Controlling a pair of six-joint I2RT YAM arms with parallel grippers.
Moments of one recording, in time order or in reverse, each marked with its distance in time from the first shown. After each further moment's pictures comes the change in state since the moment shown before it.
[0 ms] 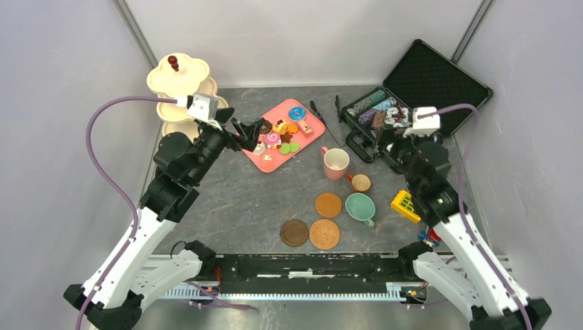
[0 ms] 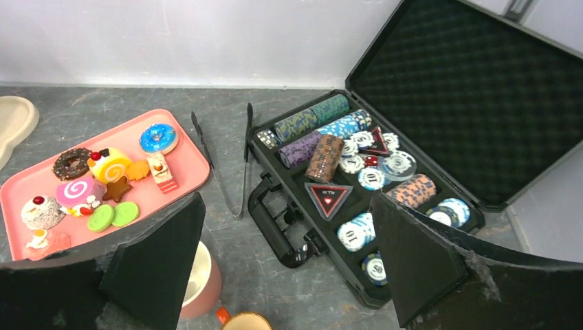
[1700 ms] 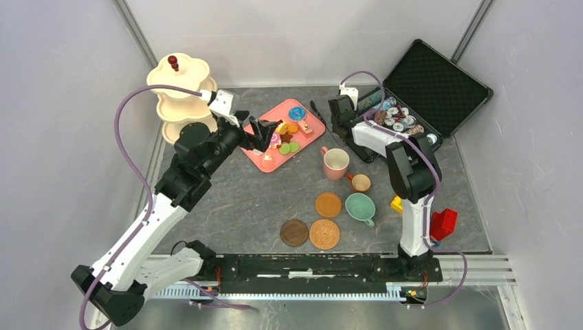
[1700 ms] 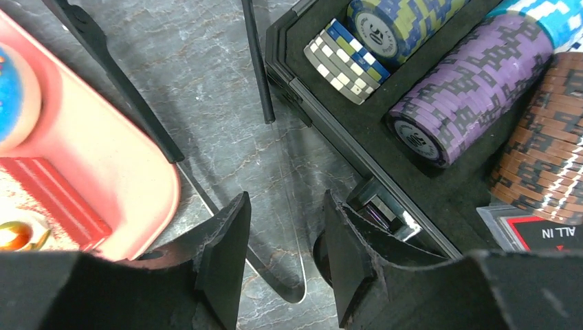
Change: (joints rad) left arm -0.040 0.108 -0.002 -0.001 0.034 0.014; right arm 0.045 1.336 0.683 -0.048 0.143 0.310
